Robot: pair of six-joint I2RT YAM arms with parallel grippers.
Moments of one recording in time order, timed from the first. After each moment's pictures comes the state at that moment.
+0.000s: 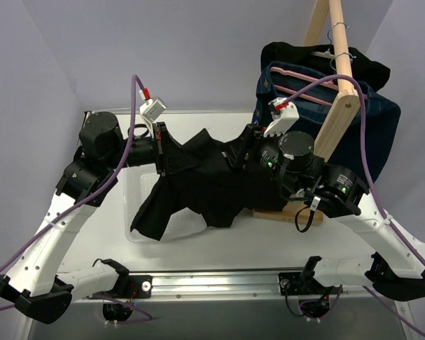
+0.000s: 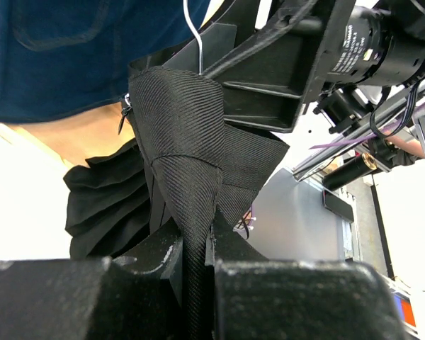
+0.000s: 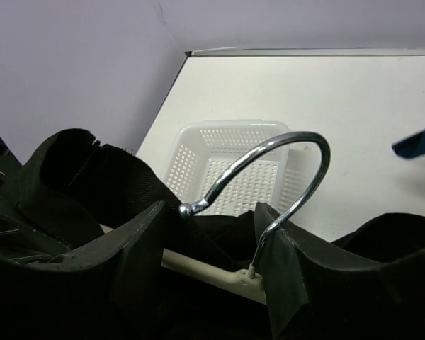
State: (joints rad) left arm -0.54 1.14 1.50 -0.43 0.79 -0.49; right arm 0.96 1.17 1.58 -0.63 0.35 0.55
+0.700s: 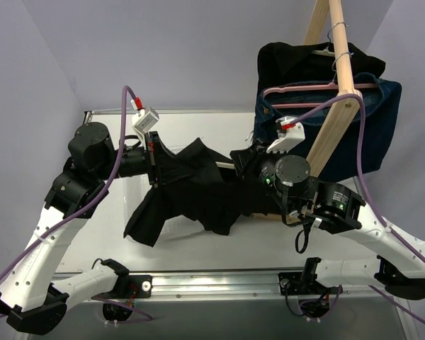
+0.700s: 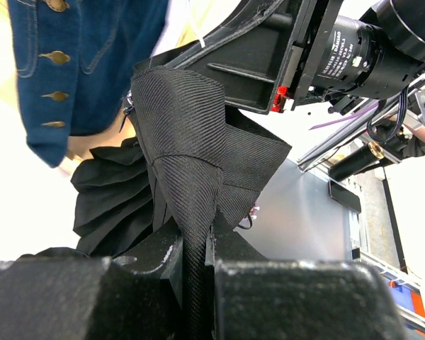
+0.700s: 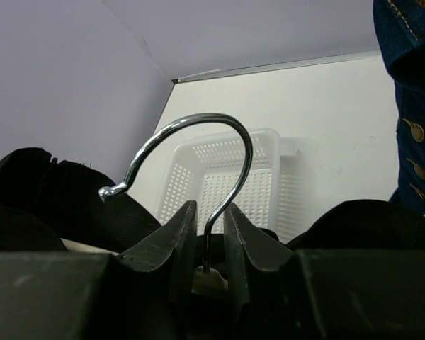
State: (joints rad) left arm -0.54 1.05 1.46 -0.50 0.78 -0.44; right arm 1.13 1.09 1.43 -0.53 0.68 0.63
